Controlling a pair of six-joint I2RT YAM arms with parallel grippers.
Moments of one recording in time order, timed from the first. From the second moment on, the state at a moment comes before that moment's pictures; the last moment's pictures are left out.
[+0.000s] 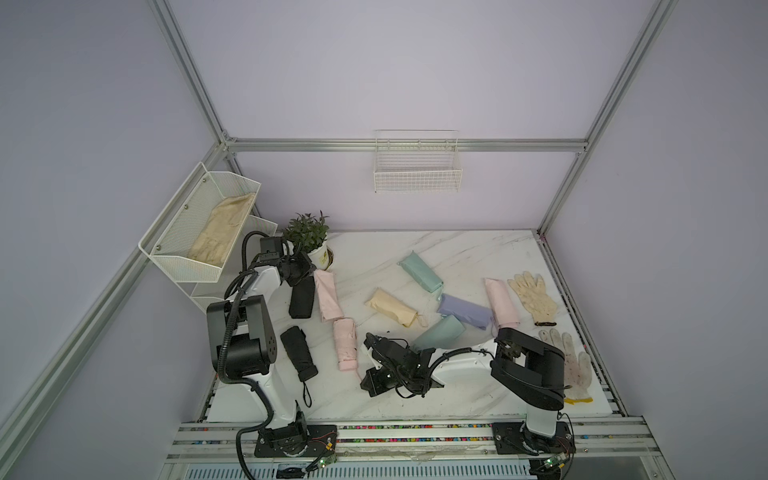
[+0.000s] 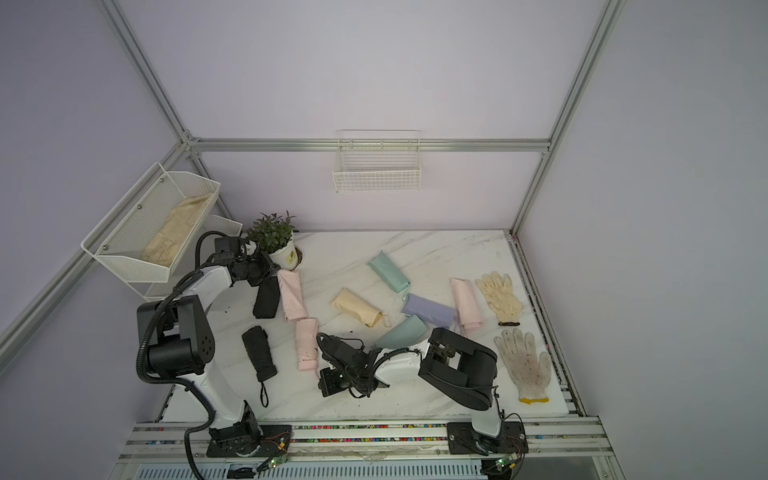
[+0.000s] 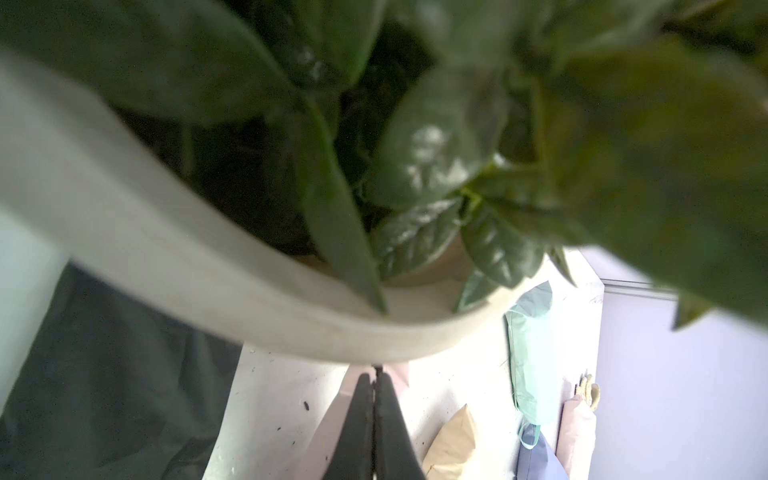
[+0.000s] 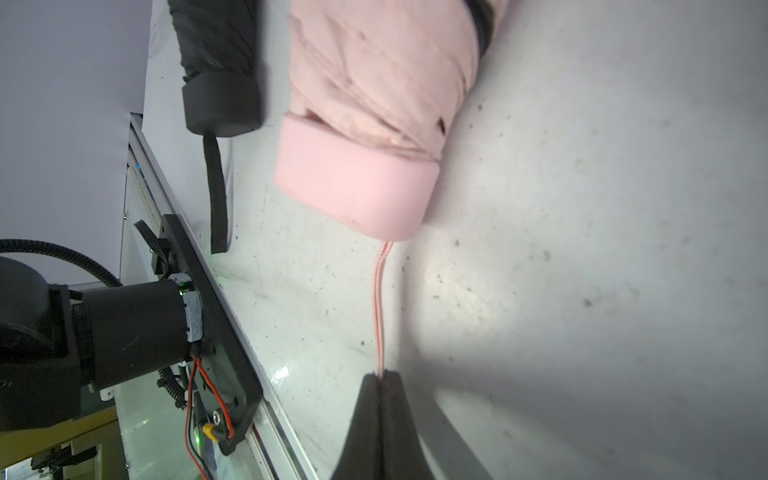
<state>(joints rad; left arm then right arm) 0.21 1.83 1.33 -0.35 0.48 -0.55 1.16 1.90 0.98 0.11 -0.26 0.84</state>
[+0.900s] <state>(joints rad) 0.21 1.88 1.34 -0.29 0.66 -0.61 0.96 1.93 1.19 -0.01 -0.23 0.76</state>
